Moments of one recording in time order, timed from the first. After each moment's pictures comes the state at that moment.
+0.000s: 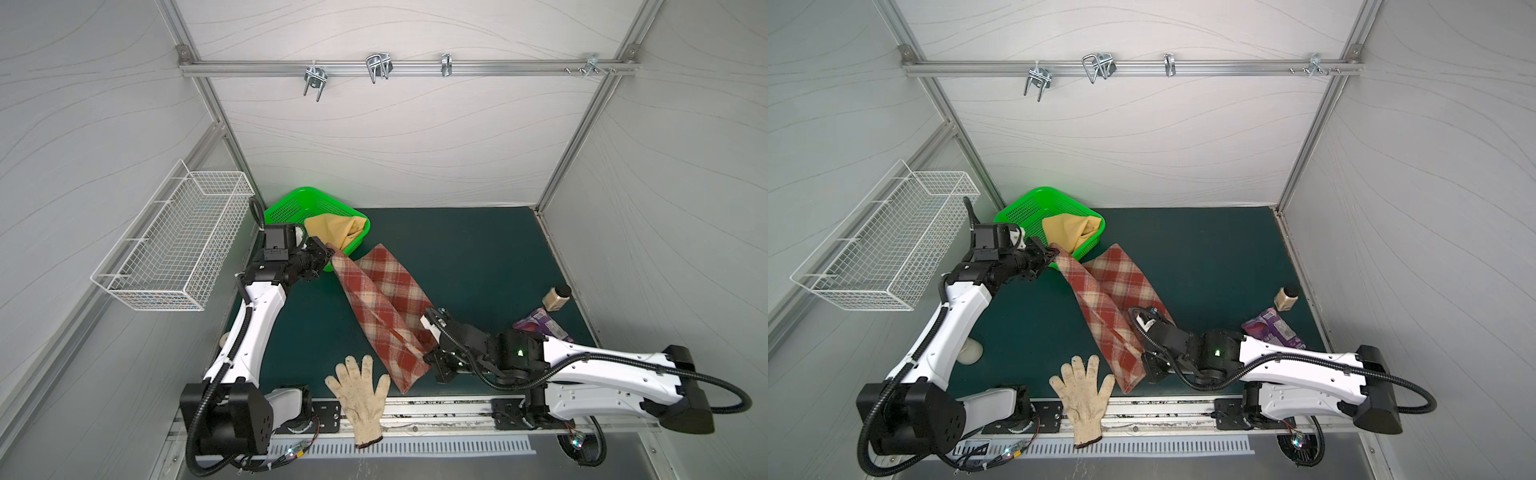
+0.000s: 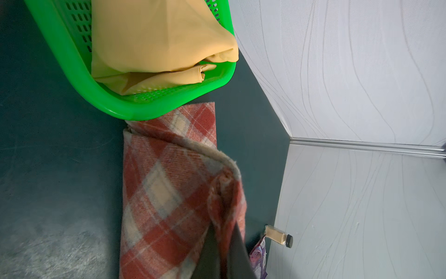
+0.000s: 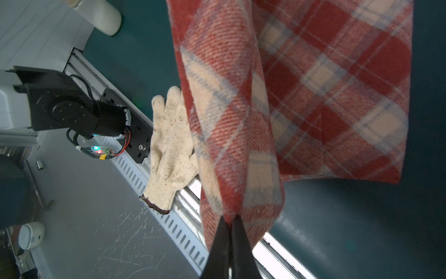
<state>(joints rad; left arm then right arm) 0.03 1.24 1.10 -0.58 0.43 -0.84 1.33 1.04 0.84 -0.68 0.06 0.74</state>
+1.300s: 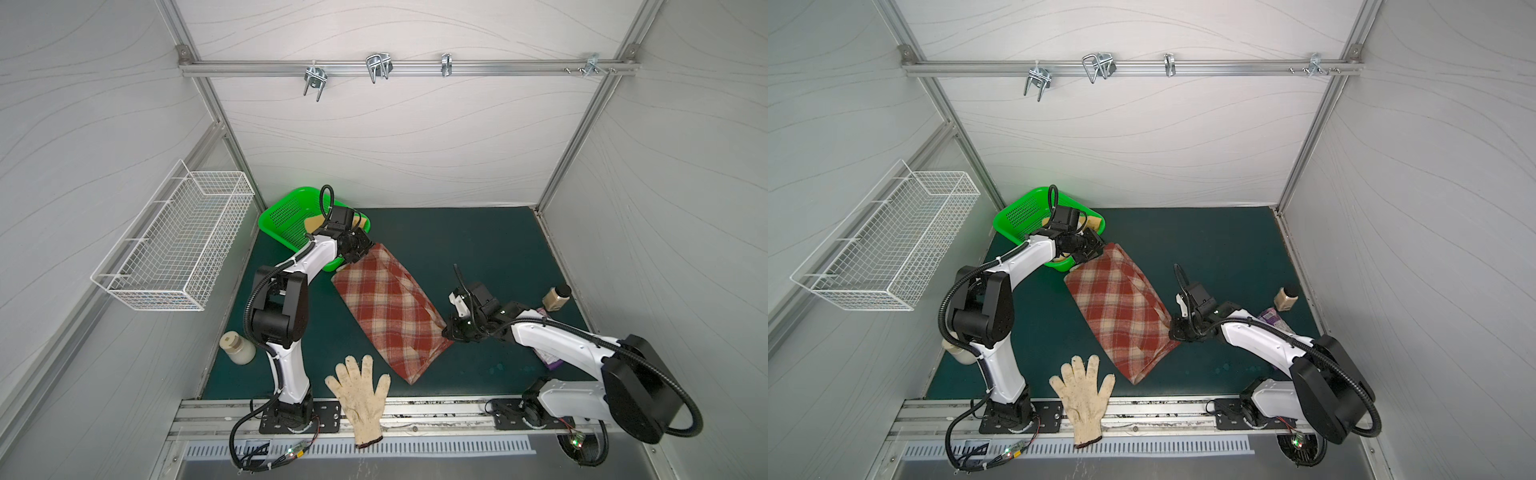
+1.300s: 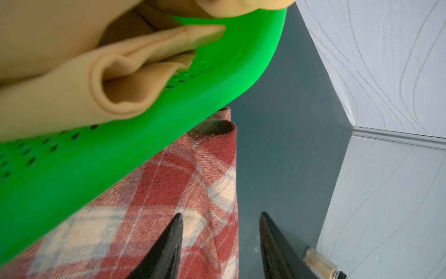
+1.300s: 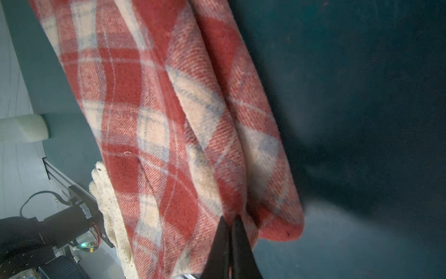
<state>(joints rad) -0.21 1.89 1.43 -0.47 0.31 -0.84 0.68 1.28 0.62 -0.42 -0.34 0.68</state>
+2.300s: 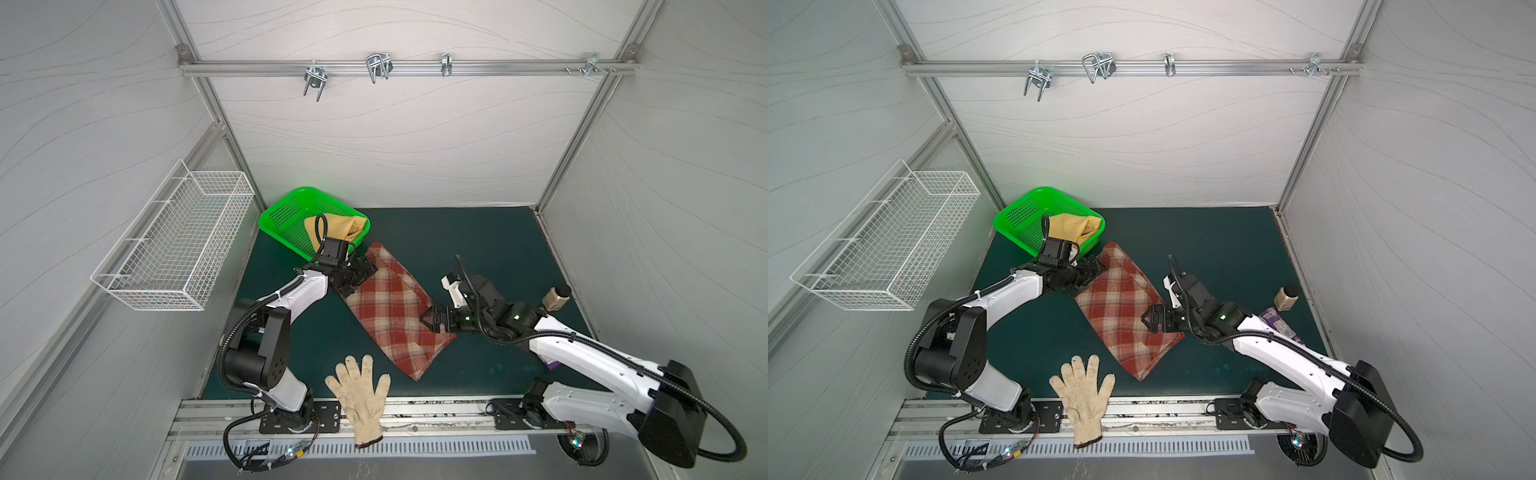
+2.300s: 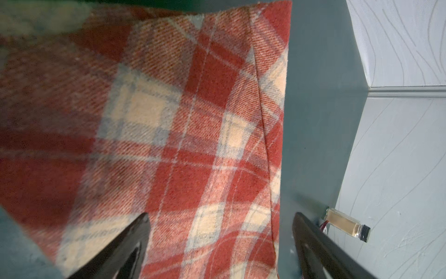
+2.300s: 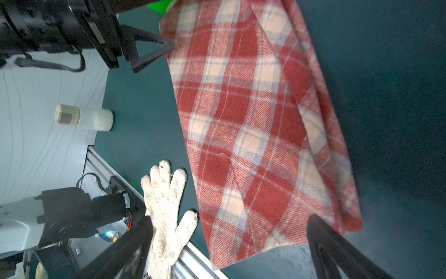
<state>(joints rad) -0.23 1.58 0.95 -0.31 0.35 -0.80 0.87 1.12 0.76 -0.46 -0.19 0.69</state>
